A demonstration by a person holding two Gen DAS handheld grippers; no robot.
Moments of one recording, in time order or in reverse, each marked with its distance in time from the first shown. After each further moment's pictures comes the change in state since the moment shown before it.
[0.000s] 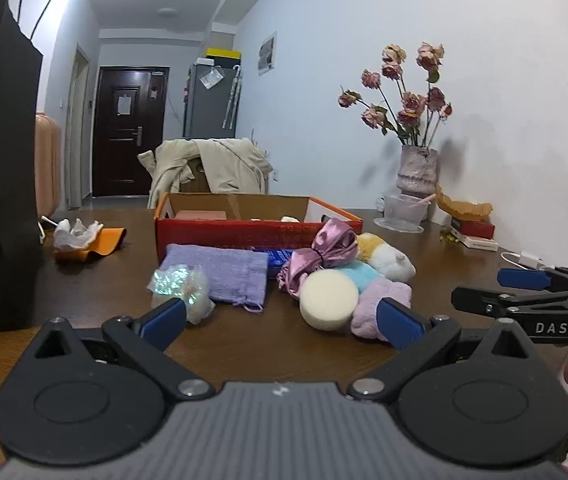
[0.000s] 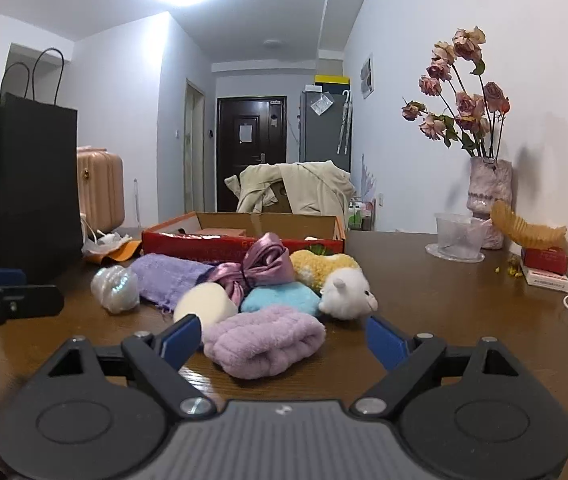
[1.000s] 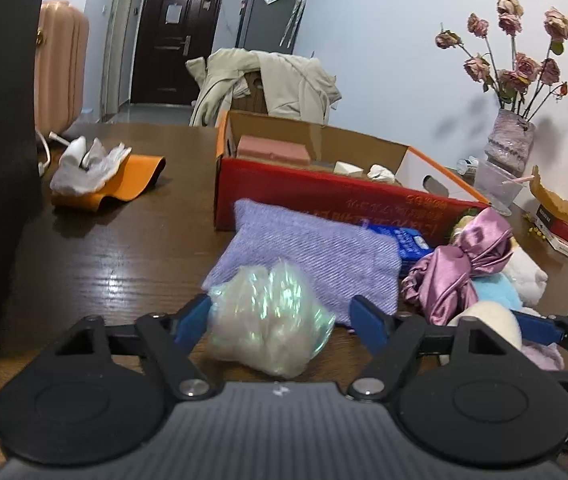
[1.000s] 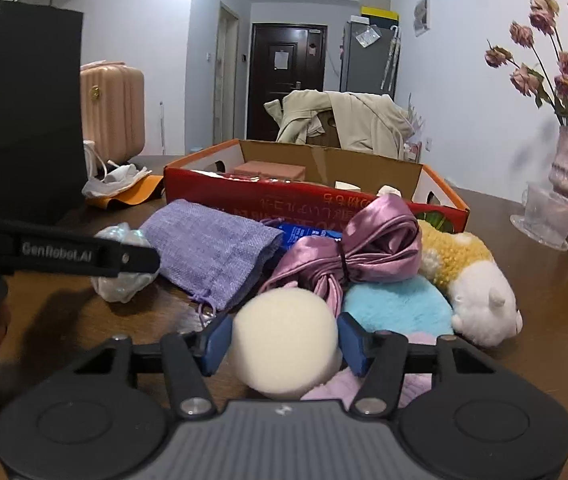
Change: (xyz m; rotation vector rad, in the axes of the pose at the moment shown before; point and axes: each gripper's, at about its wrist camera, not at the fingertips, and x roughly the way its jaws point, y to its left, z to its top) left arm 0.153 0.097 0.021 -0.166 0.266 0.097; right arm 0.152 0.076 0.025 -0.080 0.246 0.071
